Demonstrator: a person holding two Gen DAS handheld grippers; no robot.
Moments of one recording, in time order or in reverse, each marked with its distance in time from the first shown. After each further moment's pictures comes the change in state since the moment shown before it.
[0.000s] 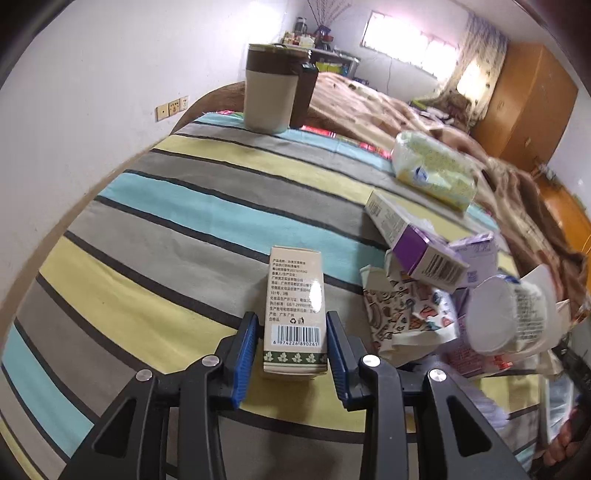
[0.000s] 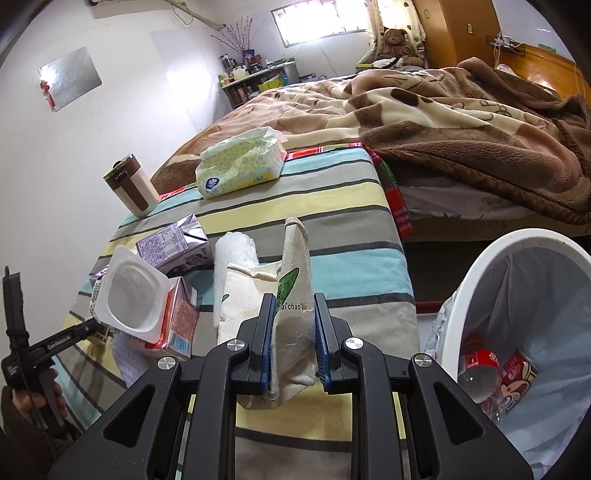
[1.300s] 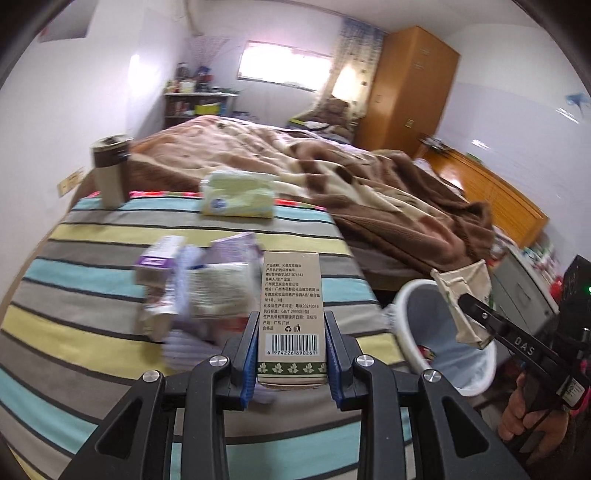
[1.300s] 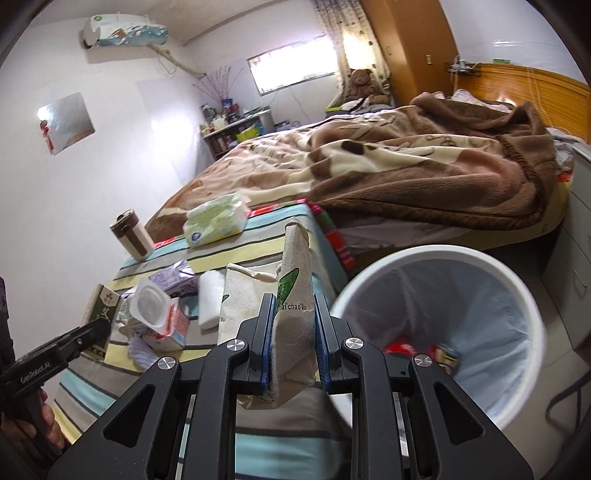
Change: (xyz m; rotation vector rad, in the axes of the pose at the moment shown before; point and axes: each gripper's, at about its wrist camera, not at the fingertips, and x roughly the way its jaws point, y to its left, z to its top) left arm -0.124 -0.155 -0.051 0.292 -0.148 -0.342; right arm -0.105 -0.046 -0.015 0.064 -0.189 -0.072
